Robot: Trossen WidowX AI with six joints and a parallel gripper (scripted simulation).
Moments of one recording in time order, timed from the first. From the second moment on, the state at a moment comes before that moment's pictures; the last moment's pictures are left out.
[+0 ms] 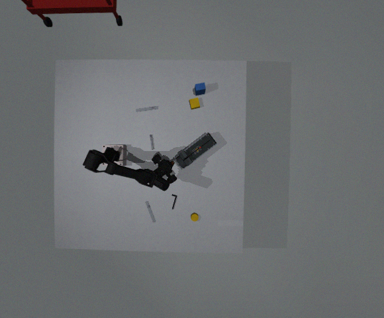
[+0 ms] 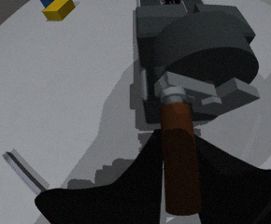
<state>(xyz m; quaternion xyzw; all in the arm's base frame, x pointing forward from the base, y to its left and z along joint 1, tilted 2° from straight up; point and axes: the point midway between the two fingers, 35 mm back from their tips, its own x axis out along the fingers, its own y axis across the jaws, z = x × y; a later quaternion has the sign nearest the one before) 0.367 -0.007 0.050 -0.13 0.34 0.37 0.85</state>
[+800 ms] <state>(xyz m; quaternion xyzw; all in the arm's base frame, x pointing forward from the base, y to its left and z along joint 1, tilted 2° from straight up) 0.368 -0.008 0.052 -0.13 0.34 0.37 0.85</state>
